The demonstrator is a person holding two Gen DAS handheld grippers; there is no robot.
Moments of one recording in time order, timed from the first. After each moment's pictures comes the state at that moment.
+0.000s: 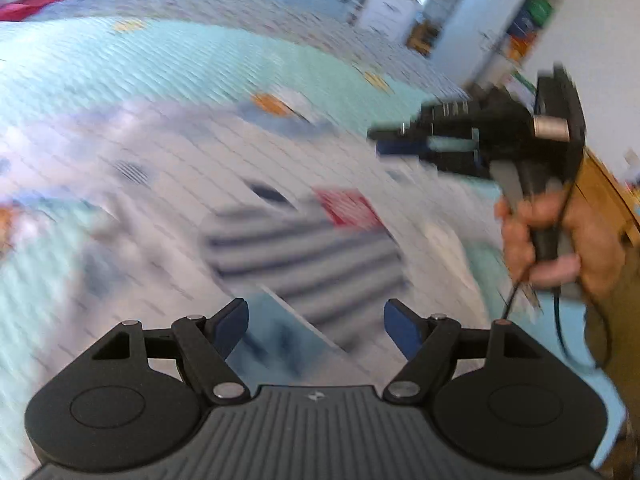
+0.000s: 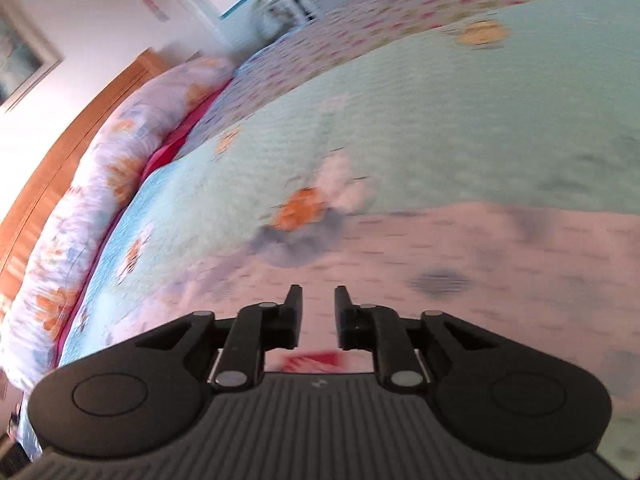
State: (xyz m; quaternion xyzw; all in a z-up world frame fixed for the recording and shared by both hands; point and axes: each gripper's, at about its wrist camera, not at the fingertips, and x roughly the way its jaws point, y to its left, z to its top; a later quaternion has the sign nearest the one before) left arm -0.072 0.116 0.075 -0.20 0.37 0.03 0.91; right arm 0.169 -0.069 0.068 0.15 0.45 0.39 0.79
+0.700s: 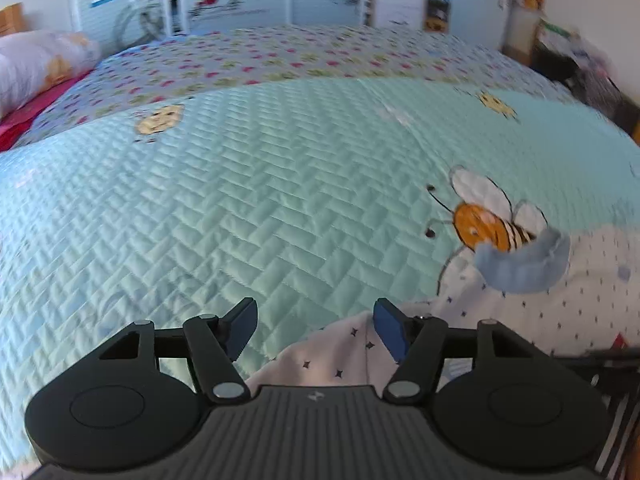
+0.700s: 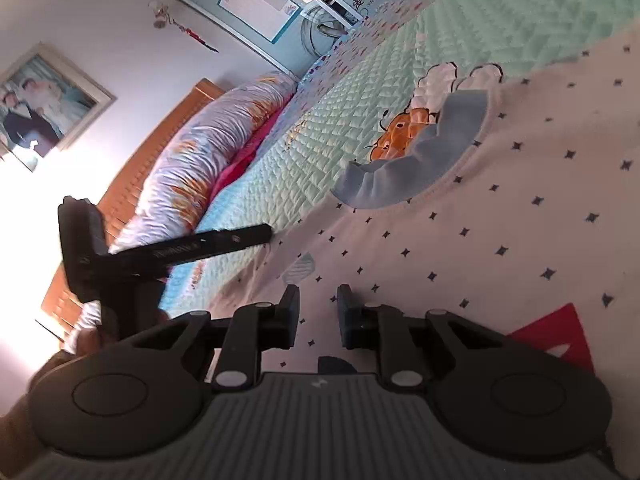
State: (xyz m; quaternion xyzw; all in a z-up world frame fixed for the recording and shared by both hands) left arm 0.098 0.279 0.062 -0.01 0.39 0.04 0.92; right arm 0.148 0.003 -0.020 0.27 0.41 0.46 0.74
